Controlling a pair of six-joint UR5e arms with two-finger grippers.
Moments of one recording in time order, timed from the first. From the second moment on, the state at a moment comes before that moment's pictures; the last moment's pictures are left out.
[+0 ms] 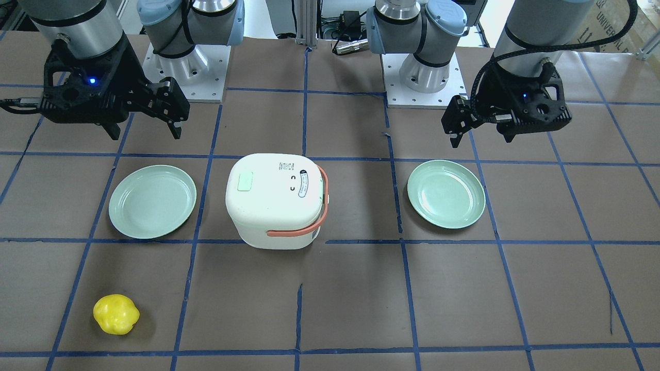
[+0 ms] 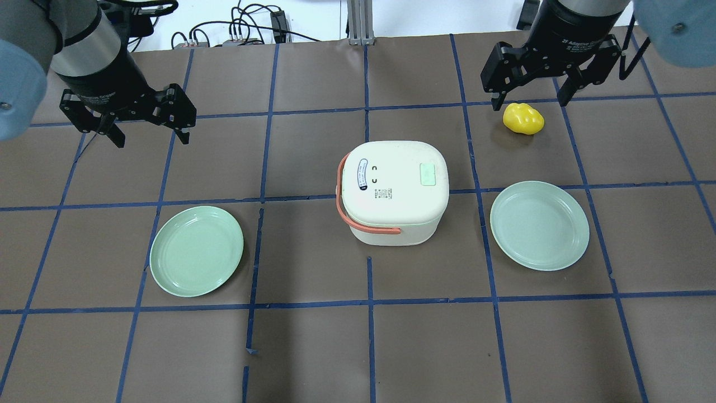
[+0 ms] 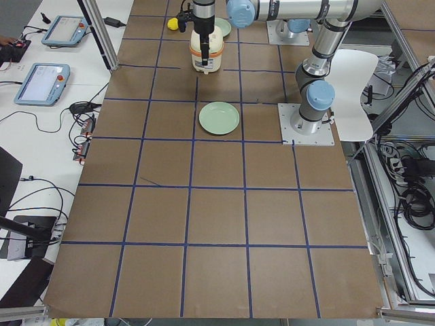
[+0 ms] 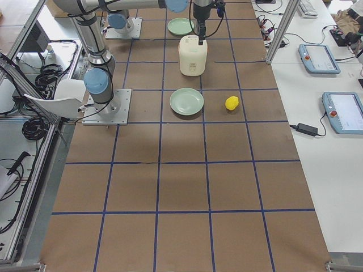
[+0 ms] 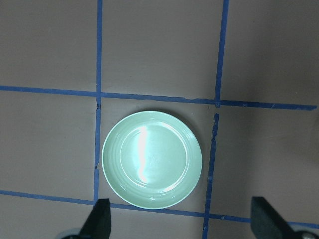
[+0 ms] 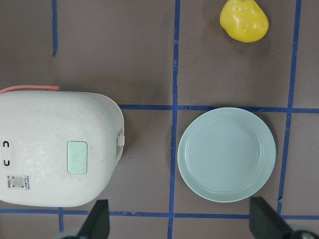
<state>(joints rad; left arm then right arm) -1.50 -1.56 -1.60 -1.54 1.67 0.00 1.58 -1.52 1.47 -1.54 -1.56 -0.02</state>
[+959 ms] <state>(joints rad) -1.50 -1.56 -1.60 -1.54 1.67 0.00 1.59 -1.54 1.47 -1.46 -1.48 0.00</state>
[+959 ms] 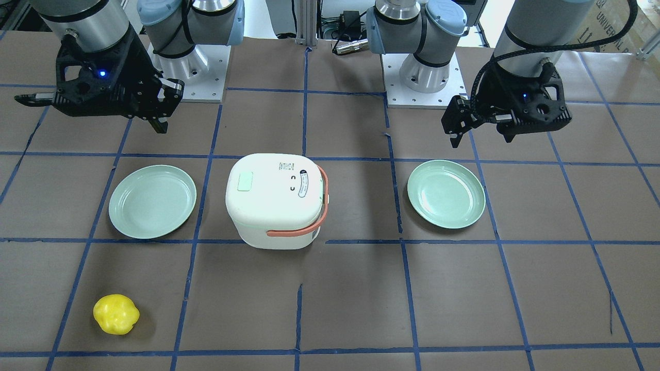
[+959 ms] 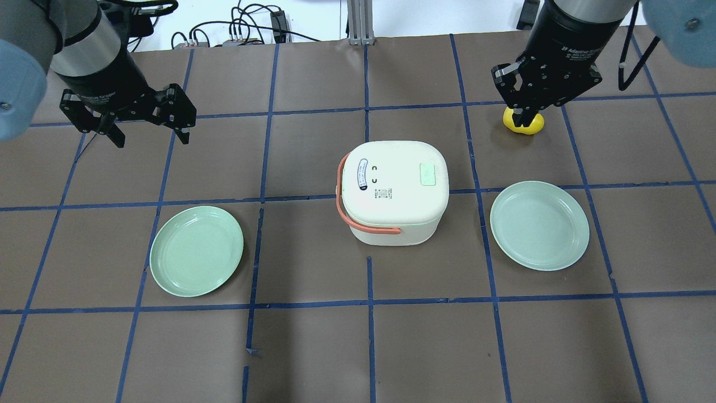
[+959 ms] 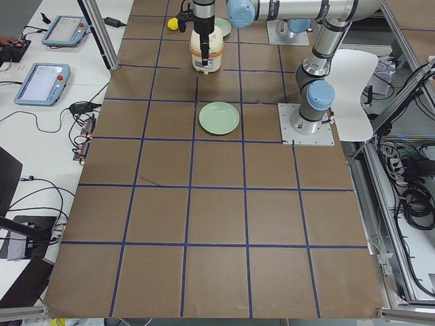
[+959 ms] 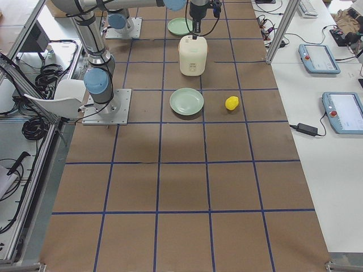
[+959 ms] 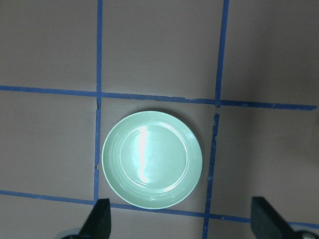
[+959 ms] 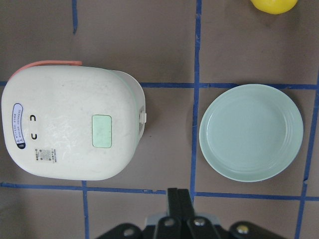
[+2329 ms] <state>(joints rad) -1.50 -1.56 -1.60 -1.54 1.67 0.00 1.78 -1.38 1.55 -1.68 -1.55 0.30</state>
